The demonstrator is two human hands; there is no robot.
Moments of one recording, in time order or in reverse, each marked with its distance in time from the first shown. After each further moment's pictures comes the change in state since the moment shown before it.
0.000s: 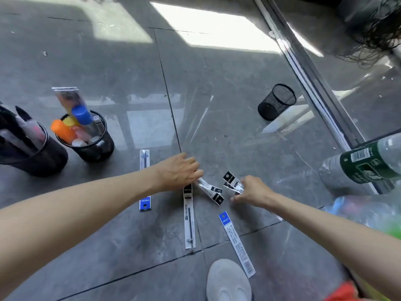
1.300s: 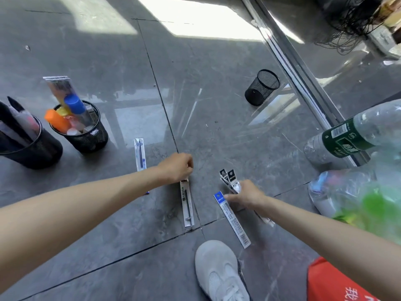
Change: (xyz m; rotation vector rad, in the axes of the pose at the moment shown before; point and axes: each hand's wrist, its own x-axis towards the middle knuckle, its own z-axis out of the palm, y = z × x) left_hand 0.005 0.035 -0.031 -1.118 -0.269 -0.758; right_hand -0.044 0.012 0.052 0.409 0.027 0.197
